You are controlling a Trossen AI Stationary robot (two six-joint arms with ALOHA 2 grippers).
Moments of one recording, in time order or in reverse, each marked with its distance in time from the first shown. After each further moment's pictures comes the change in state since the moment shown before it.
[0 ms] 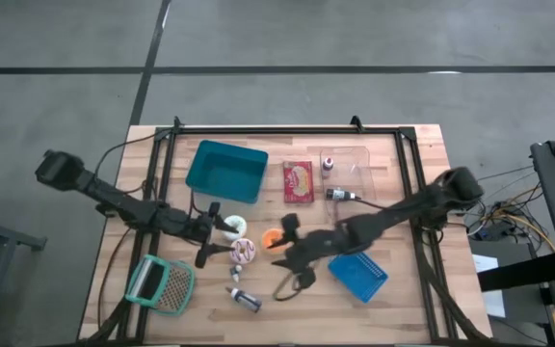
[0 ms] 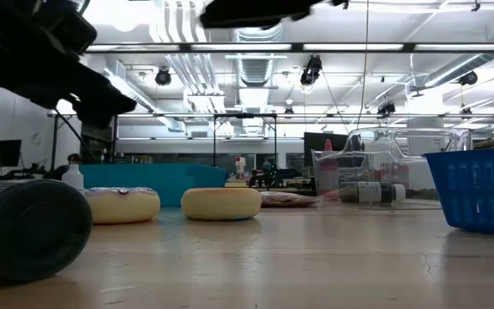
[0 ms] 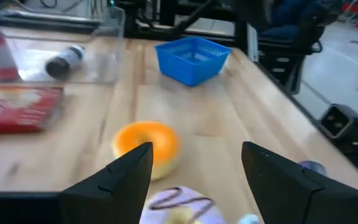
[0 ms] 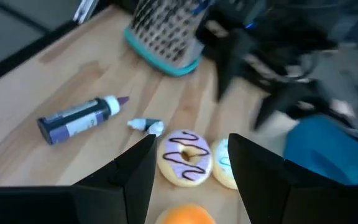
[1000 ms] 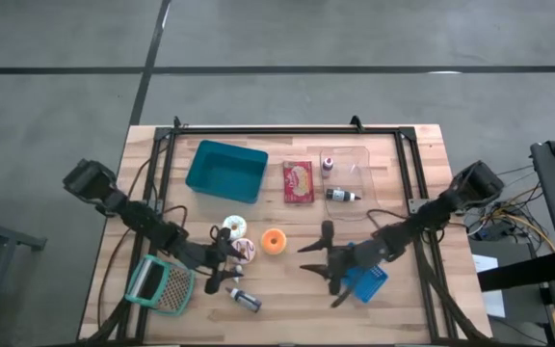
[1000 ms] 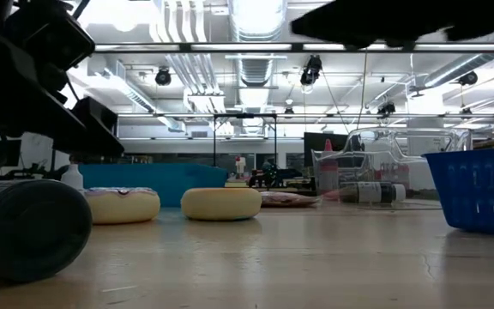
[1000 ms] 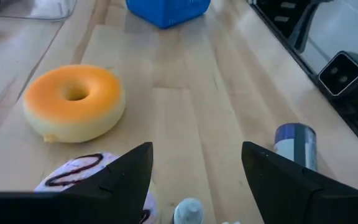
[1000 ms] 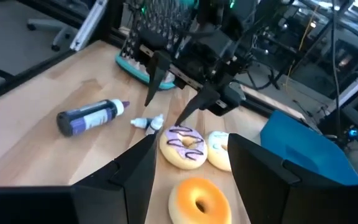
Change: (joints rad) left arm -0.220 0.446 0.179 0.054 -0.153 -0.162; right arm 0.165 -0.166 -0.497 0.566 0.235 0.010
